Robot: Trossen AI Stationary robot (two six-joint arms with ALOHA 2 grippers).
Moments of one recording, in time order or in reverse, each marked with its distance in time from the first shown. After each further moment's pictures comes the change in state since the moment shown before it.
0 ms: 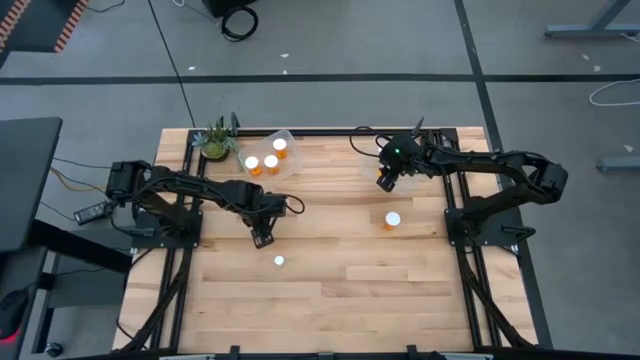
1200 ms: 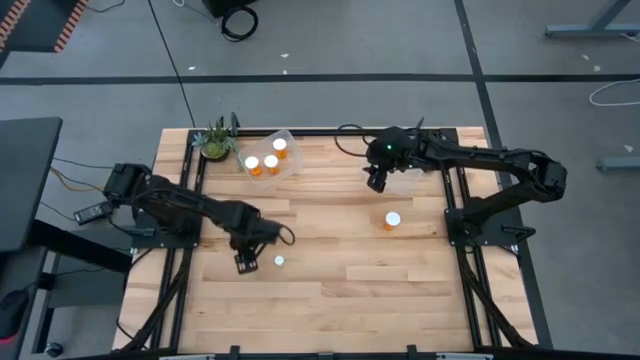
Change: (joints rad) left arm -0.222 0.000 0.000 -0.145 0.241 -0.124; right arm 0.144 0.000 0.241 -0.154 -0.082 -0.027
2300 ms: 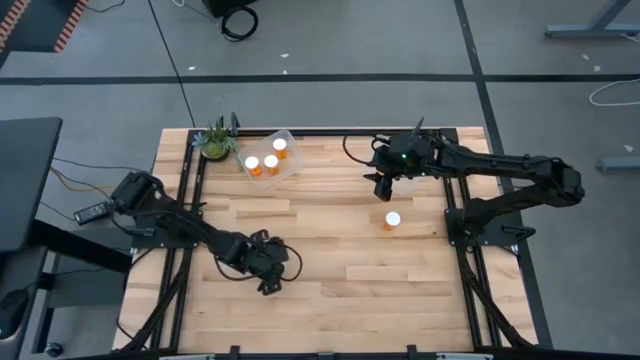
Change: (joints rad) left arm -0.275 0.109 0.000 0.502 -0.498 -0.237; right arm 0.133 -0.160 0.000 -0.032 0.001 0.054
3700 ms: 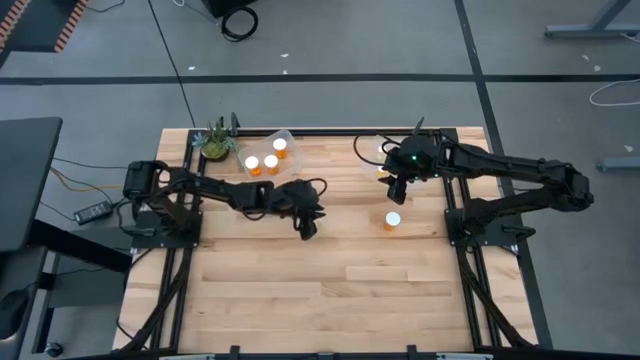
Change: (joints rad) left arm 0.505 0.024 0.029 0.541 0.198 0.456; right arm 0.000 -0.103 -0.001 -0.216 0.016 0.035
